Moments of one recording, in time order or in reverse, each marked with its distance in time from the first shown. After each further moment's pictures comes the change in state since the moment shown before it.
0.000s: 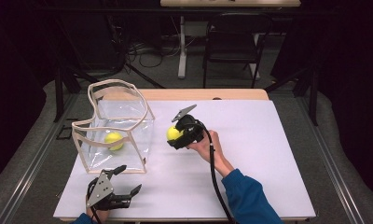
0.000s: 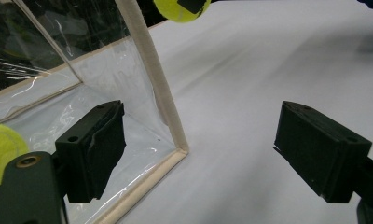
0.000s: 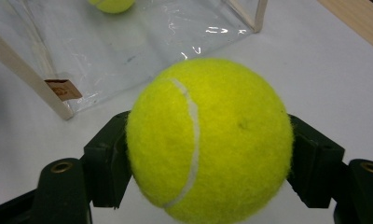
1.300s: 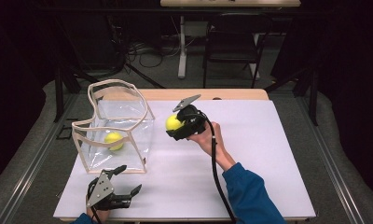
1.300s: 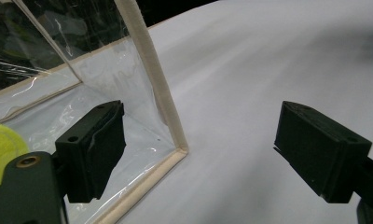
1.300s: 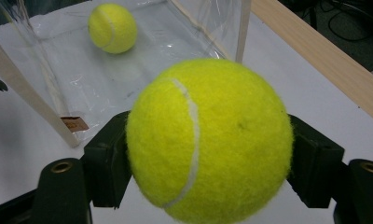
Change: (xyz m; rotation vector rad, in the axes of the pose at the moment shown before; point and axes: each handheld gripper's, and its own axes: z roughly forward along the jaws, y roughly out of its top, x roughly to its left) left arm 0.000 0.000 0.000 0.000 0.002 0.003; right arm -0.005 0.023 -0.029 -0.086 -0.022 -0.013
